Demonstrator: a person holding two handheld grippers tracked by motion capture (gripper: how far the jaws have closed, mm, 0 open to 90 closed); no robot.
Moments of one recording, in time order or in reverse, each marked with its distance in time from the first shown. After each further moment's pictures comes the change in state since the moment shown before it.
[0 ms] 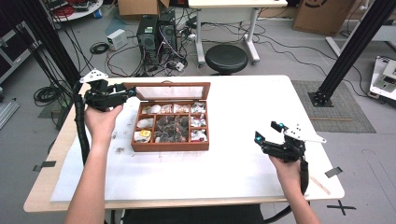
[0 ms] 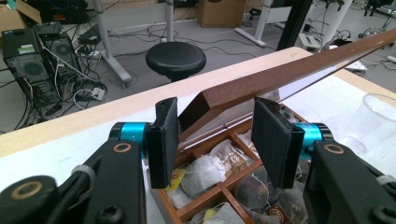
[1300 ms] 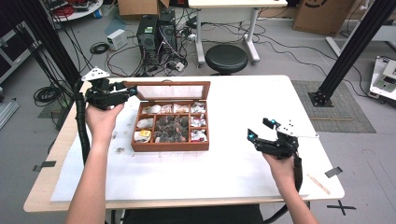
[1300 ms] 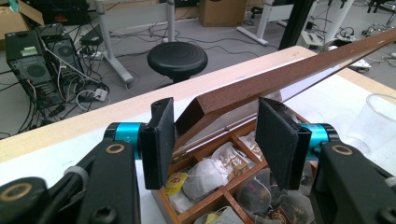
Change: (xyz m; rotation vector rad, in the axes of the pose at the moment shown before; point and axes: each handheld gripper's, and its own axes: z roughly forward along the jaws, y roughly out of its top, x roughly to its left) left arm -0.001 0.002 0.002 -0.004 0.007 0.010; right arm 0.016 0.016 0.012 -0.011 0.060 -0.022
